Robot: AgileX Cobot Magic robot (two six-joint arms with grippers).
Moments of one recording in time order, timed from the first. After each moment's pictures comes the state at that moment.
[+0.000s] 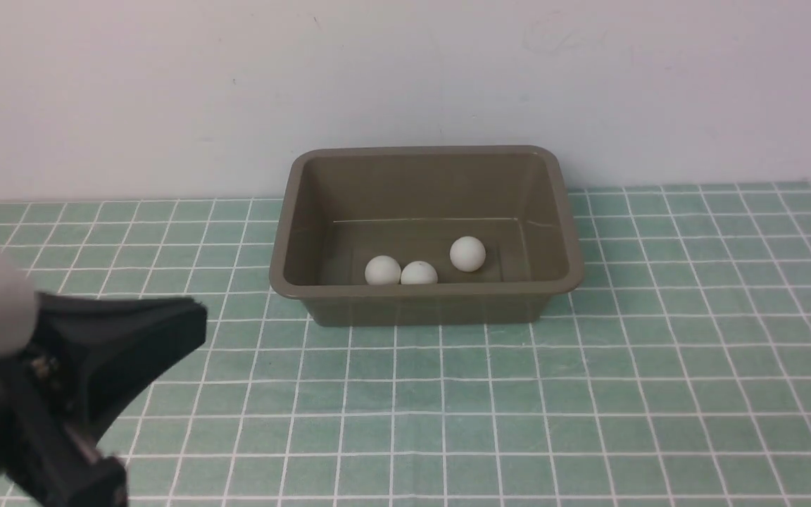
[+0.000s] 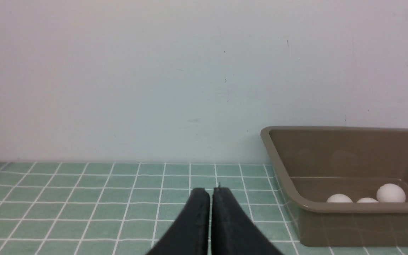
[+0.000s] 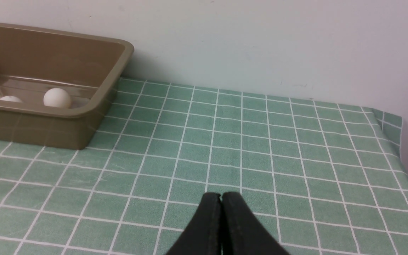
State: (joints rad) right arm -0.02 0.10 -0.39 0.06 0.75 -0.18; left arm 0.03 0.14 -0.12 -0.77 0.09 0.65
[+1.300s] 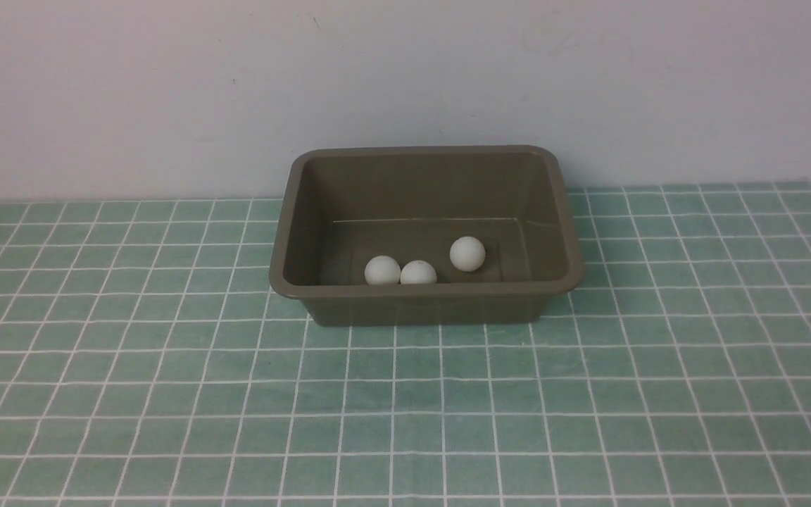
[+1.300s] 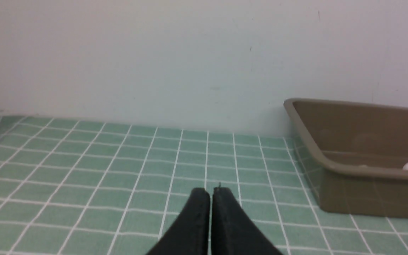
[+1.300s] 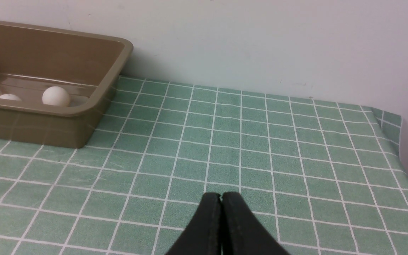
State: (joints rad) right arm -0.02 0.10 -0.39 0.06 0.75 -0.18; left arm 0.06 -0.01 0.03 -0.41 0.12 0.24
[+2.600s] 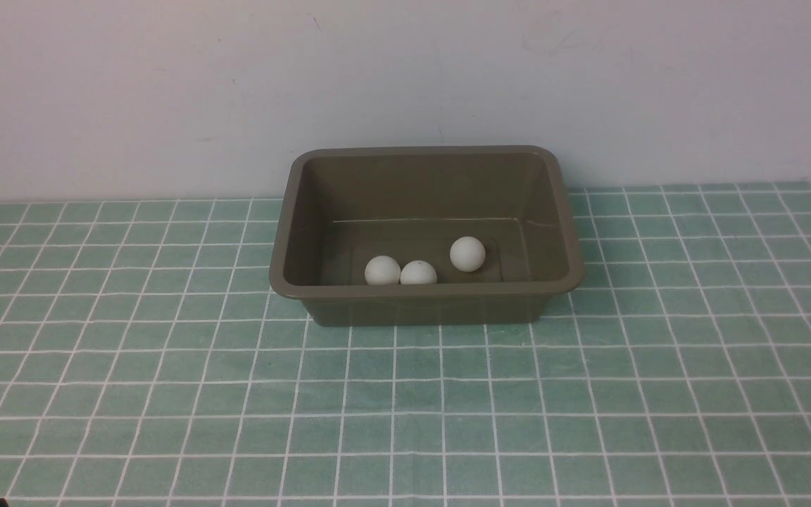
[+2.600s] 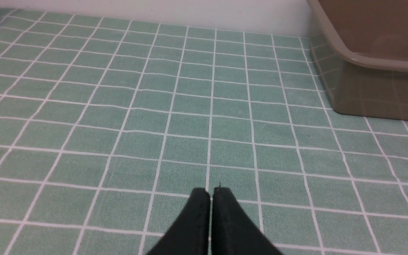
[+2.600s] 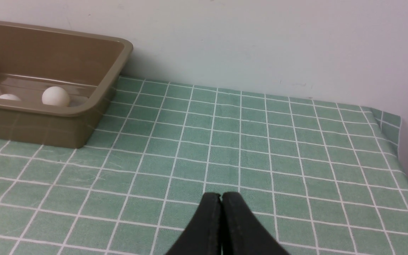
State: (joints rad) right arm -0.02 0.10 -0.39 0.04 0.75 -0.18; left arm 0.06 -0.01 0.03 -0.18 0.37 0.02
